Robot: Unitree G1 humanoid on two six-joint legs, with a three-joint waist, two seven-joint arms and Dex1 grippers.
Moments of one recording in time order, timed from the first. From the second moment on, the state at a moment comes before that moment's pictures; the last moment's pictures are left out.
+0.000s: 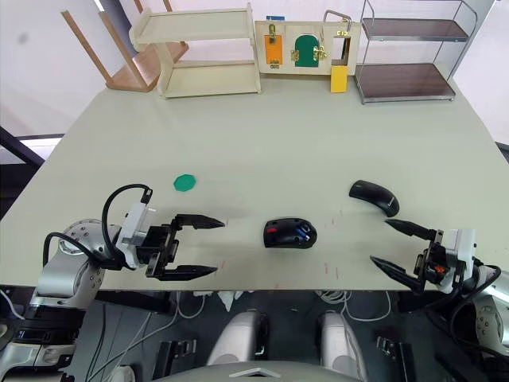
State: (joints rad) left arm -0.13 0.74 0.08 -0.06 -0.56 0.08 -1.54; right arm 0.14 -0.59 -0.32 0.05 0.61 -0.11 1.28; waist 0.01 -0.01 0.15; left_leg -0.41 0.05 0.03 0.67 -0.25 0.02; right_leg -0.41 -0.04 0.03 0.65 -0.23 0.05
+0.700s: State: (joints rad) left arm -0.13 0.76 0.11 -0.13 -0.64 0.13 -1.50; right arm -0.32 -0.79 -0.13 0.44 0.32 0.06 1.18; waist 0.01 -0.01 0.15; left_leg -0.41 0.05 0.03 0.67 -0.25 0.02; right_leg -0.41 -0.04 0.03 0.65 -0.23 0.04
